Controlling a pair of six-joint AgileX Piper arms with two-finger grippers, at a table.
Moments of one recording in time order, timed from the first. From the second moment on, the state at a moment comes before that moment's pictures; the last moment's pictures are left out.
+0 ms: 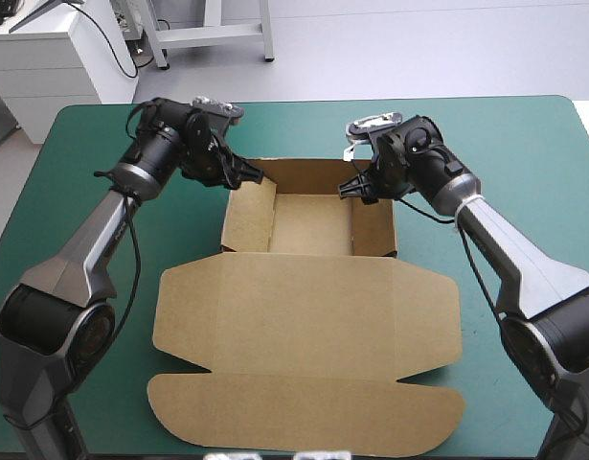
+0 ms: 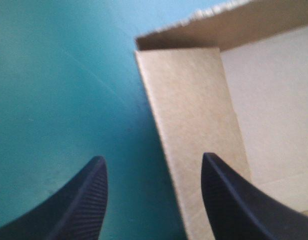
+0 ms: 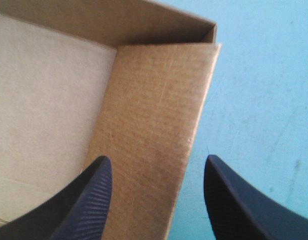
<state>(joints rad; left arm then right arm) -0.40 1.90 -1.93 0.07 1.21 -0.06 0.47 1.84 -1.77 -0.20 1.10 0.24</state>
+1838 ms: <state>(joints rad) -0.40 0.52 -0.58 0.12 1.02 0.06 0.42 1.99 -1.80 -0.07 1.23 0.24</state>
